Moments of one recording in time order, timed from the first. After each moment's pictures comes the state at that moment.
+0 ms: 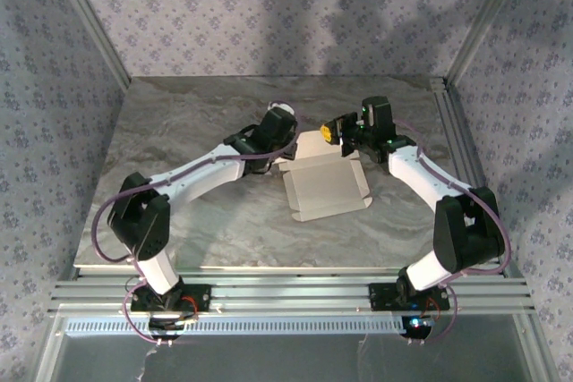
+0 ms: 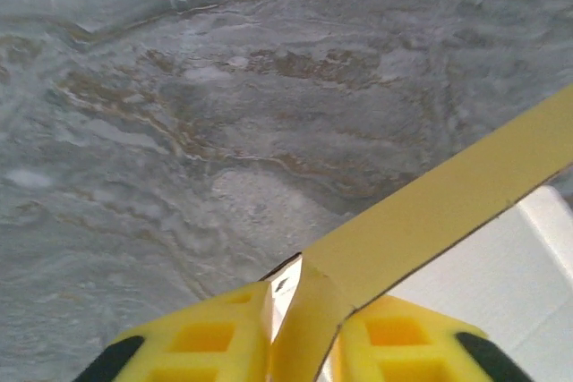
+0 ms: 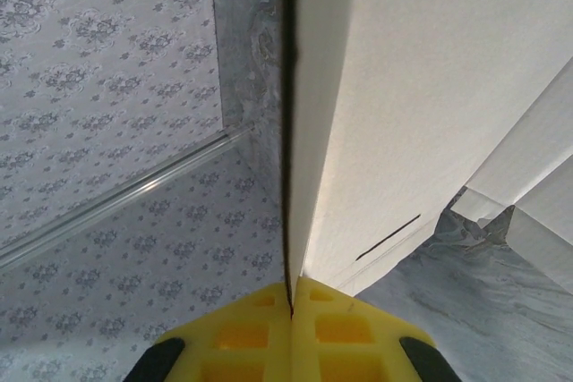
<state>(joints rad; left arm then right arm) -0.77 1.70 1.34 -0.36 -0.23 -0.40 0.30 1.53 1.05 -0.07 -0.48 1.62</state>
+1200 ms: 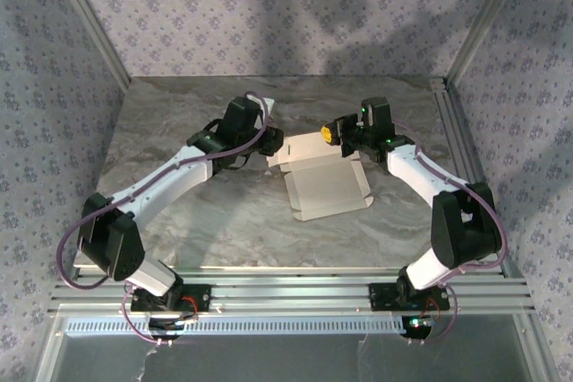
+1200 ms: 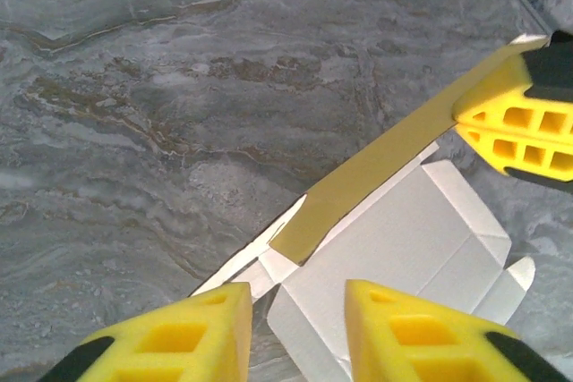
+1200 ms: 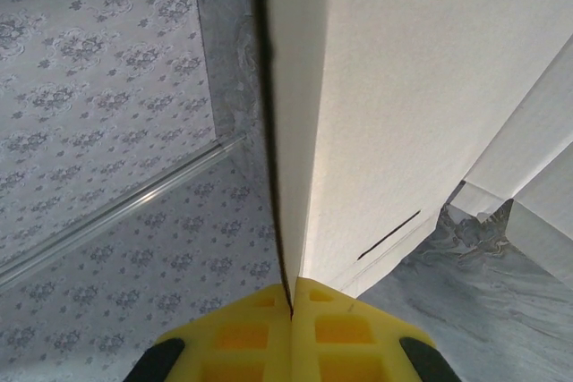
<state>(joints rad) -0.64 1.53 1.28 -0.41 0.05 -0.32 0.30 1.56 1.05 -0.07 -0.48 1.63</state>
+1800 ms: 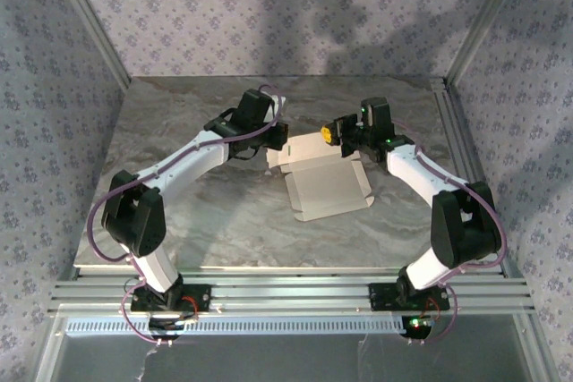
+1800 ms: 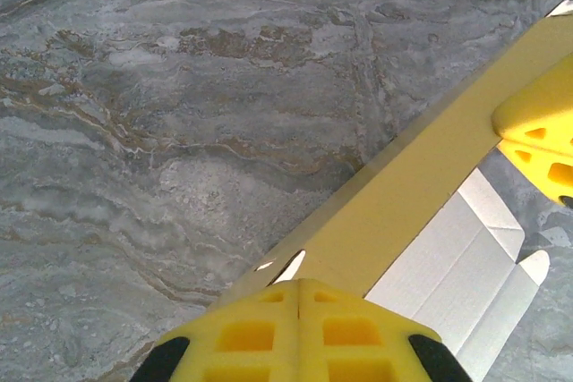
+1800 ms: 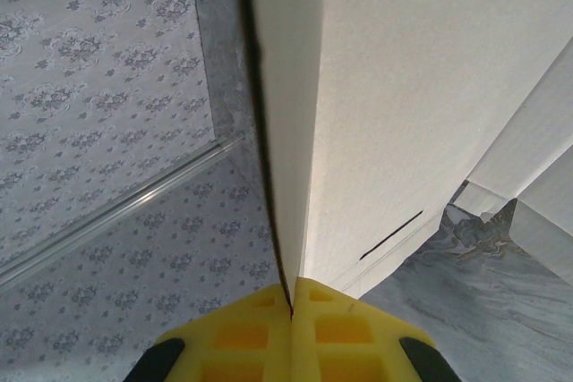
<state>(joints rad) -0.63 1.71 1.42 -0.46 0.12 -0.30 0.30 1.56 1.05 -0.07 -0.48 1.63</state>
